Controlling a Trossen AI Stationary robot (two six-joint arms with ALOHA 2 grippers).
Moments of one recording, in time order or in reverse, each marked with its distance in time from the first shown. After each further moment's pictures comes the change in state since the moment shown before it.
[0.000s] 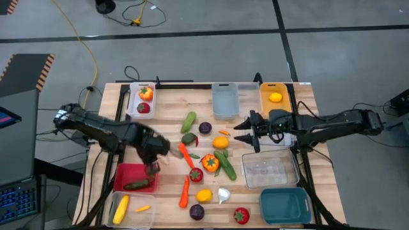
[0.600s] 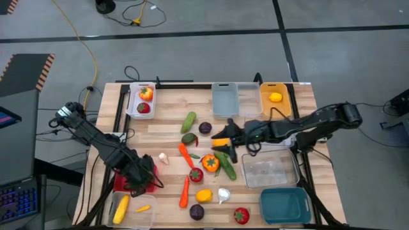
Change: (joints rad) left arm -0.383 0.002 -0.006 -0.003 -0.040 -0.384; right arm 0.155 0.437 0.267 0.180 0.121 -0.010
